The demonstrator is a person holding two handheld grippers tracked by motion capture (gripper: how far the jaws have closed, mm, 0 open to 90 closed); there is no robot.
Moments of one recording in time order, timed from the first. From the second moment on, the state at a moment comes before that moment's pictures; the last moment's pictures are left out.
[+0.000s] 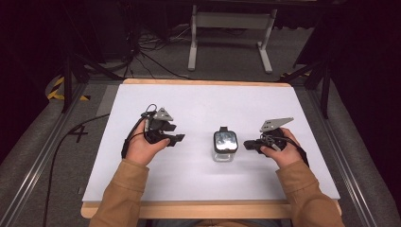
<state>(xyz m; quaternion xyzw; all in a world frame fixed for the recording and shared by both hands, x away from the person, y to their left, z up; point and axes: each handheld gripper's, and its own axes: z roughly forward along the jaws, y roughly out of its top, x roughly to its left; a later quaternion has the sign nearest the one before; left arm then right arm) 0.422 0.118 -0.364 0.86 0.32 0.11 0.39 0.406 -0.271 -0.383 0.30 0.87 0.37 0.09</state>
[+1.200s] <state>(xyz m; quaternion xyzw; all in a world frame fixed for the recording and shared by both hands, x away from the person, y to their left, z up) 0.483 -0.002 -0.348 0.86 0.26 0.01 0.44 0.373 -0.307 -0.375 0.34 0.85 0.39 0.11</state>
